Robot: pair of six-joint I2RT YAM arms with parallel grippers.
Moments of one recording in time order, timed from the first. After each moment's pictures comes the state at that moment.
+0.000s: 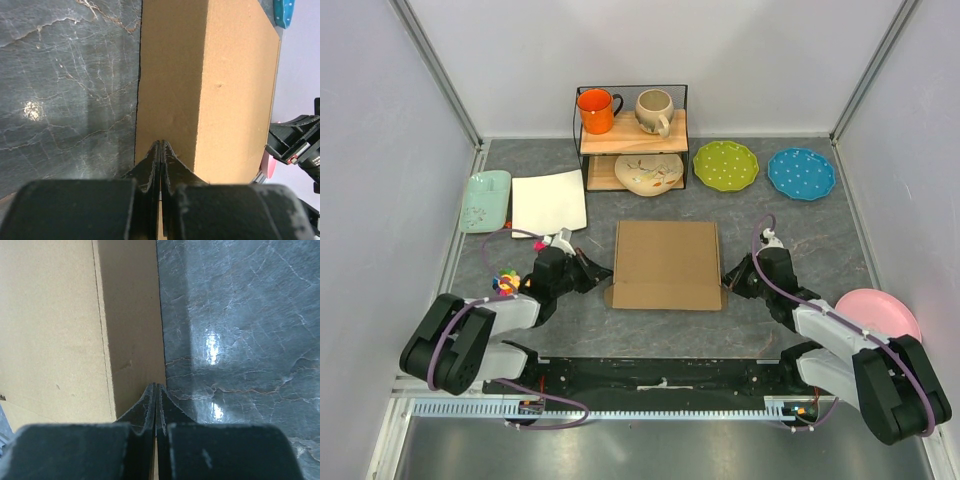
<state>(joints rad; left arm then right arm) -0.37 1.31 0.24 0.54 0.29 -0.92 0.33 1.06 0.27 0.13 -0.15 0.75</state>
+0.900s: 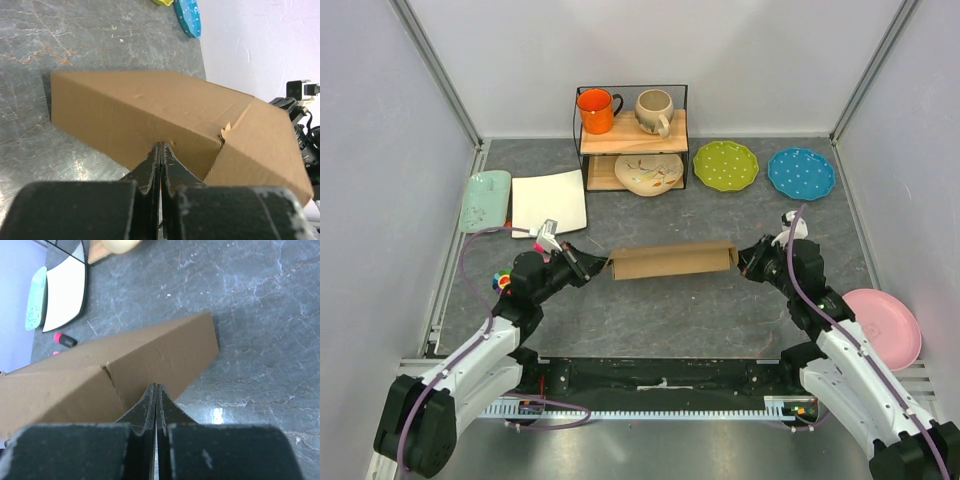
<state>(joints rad) -0.37 0.84 0.23 0.40 0.37 -0.97 0.32 0.67 0.46 -0.20 -0.14 0.68</state>
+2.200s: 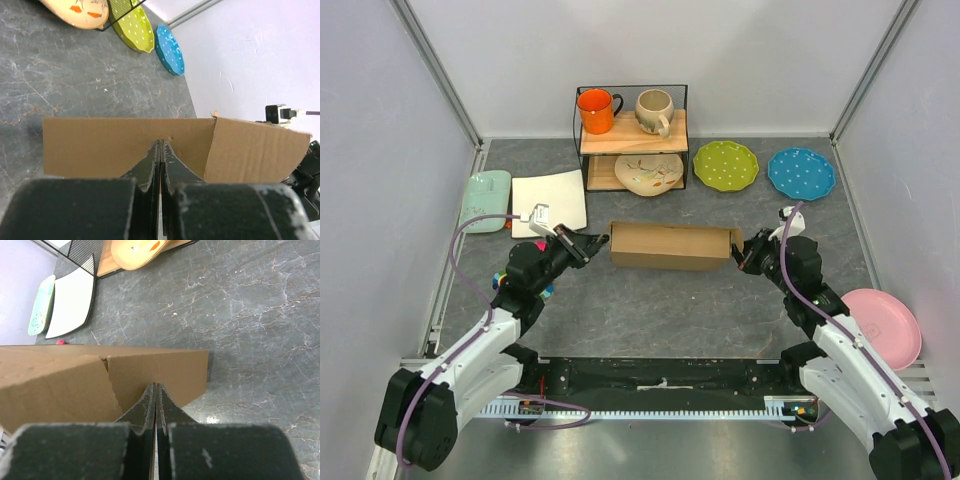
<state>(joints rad) -0.38 0.88 0.32 0.48 0.28 -0.96 0.32 0.72 0.45 -0.06 -0.13 0.63</state>
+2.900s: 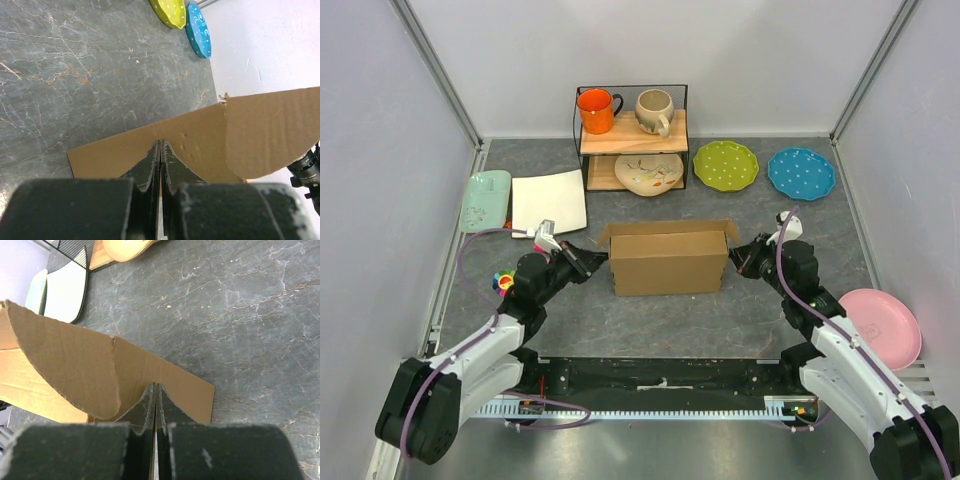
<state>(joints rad) -0.38 0.93 0.20 0.56 0.26 -0.96 0.33 0.74 0.41 -0.01 -0.12 0.63</state>
